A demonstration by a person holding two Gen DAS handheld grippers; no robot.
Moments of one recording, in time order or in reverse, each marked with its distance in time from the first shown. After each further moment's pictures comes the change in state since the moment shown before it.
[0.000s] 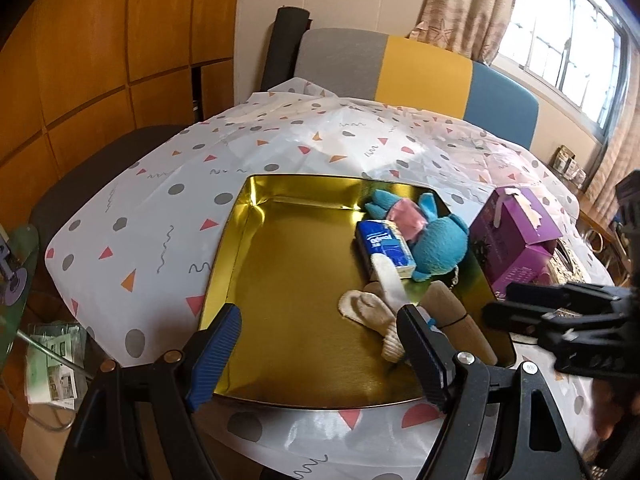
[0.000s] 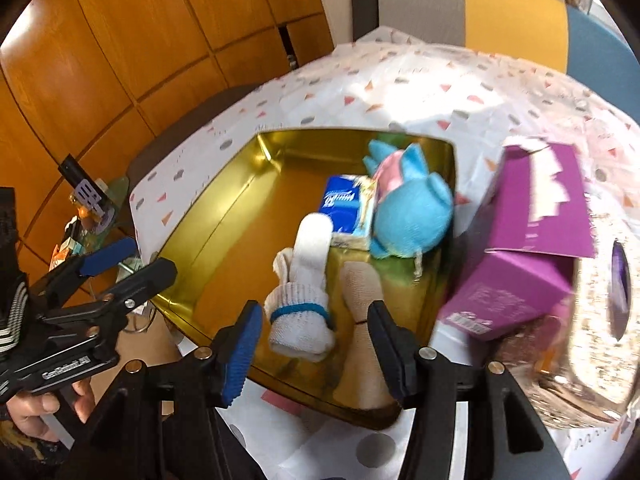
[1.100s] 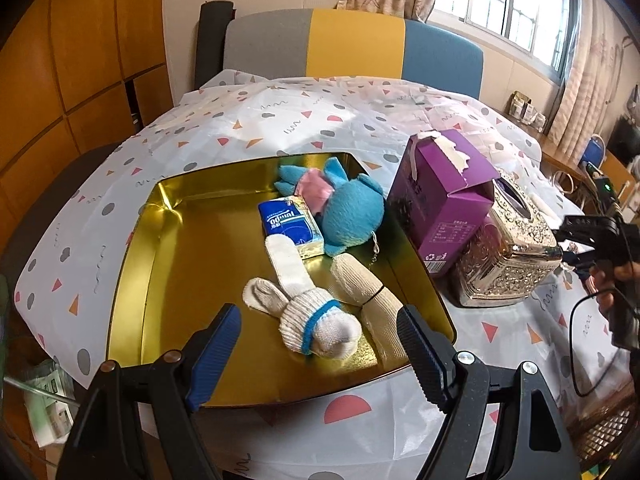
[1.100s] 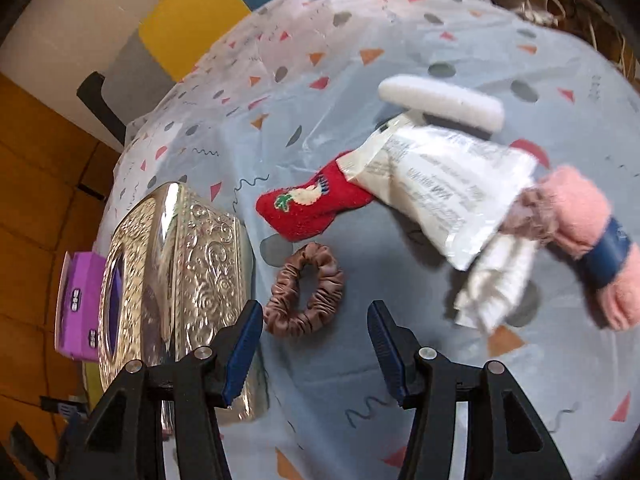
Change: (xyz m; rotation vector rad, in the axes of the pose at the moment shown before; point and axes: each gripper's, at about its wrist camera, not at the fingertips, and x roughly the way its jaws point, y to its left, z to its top) left arm 0.016 -0.081 -0.007 0.182 0.075 -0.096; right arm -0.078 -0.302 -0.094 0.828 -0.057 -0.181
